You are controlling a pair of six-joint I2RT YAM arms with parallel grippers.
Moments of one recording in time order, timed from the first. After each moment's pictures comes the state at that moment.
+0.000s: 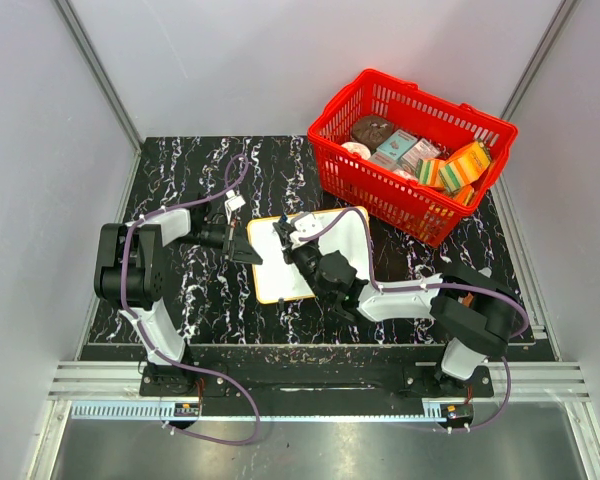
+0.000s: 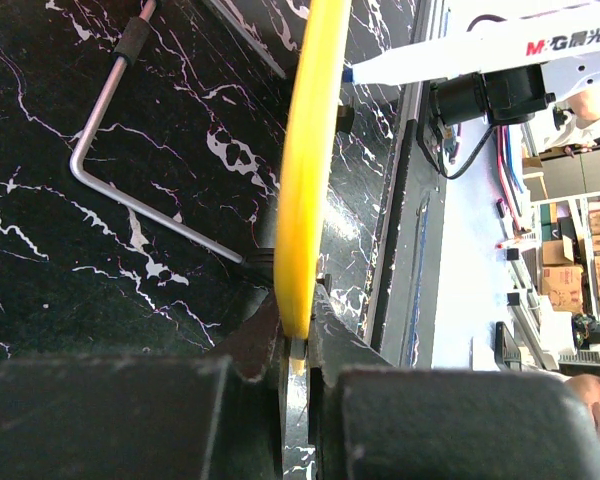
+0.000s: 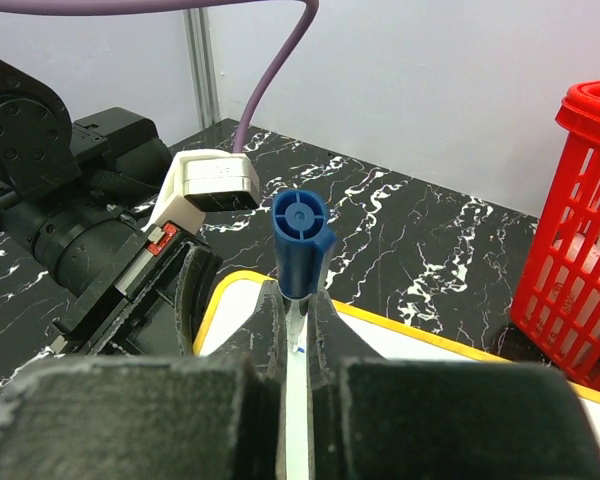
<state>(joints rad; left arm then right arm) -0.04 1.82 1.05 -0.71 1.27 0.52 1.10 1.67 0.79 1.10 0.53 -0.13</state>
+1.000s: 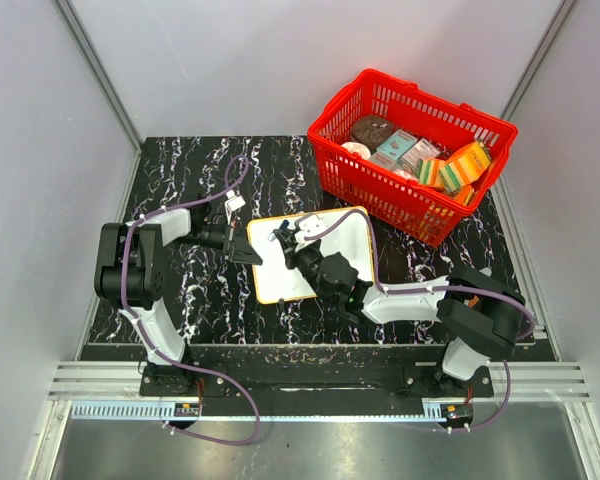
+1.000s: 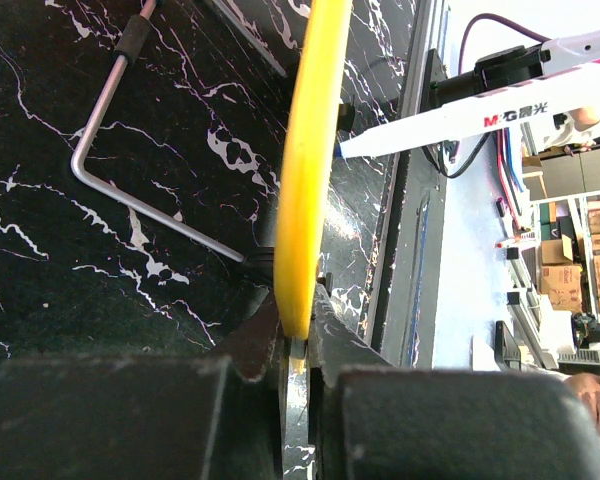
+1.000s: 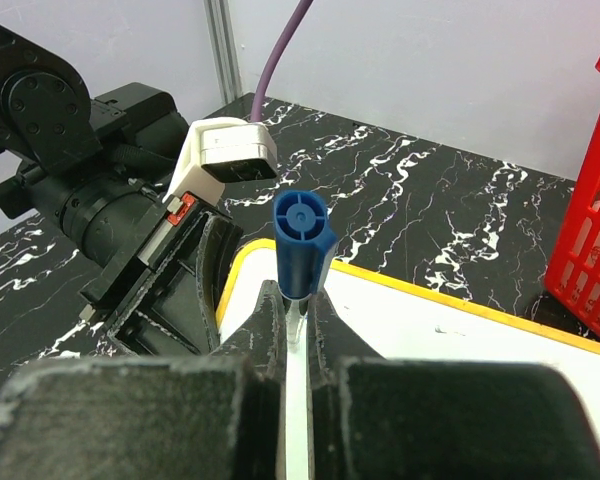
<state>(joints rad) -0.04 1.82 1.05 -0.72 1.27 0.52 1.11 1.64 0.76 1.04 0.51 -0.02</state>
